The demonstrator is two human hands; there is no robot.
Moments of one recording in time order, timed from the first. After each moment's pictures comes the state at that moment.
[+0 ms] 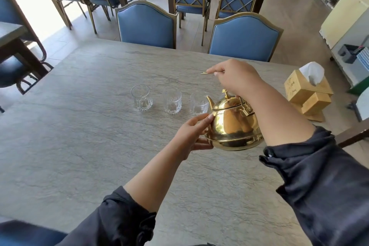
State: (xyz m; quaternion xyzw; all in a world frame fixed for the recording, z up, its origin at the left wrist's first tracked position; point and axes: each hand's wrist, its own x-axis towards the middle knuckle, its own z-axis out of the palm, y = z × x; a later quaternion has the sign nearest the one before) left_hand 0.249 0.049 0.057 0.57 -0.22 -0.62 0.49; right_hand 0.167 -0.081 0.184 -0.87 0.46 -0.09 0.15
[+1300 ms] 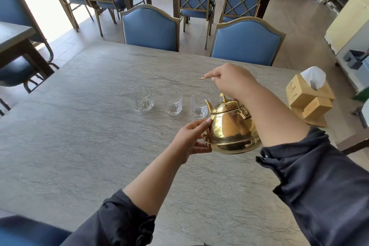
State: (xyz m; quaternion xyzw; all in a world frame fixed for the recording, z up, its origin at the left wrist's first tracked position) left_hand 0.243 0.052 0.049 0.58 -0.20 -0.61 0.50; right_hand 0.168 -0.079 0.186 -0.88 0.45 -0.06 0.15
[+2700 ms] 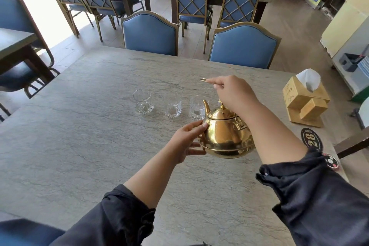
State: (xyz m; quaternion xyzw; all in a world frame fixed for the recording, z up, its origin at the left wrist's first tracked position) left_hand 0.252 0.056 0.043 0.58 -0.21 -0.61 0.49; right_hand 0.147 -0.056 0.168 -0.85 0.46 -0.16 0.19
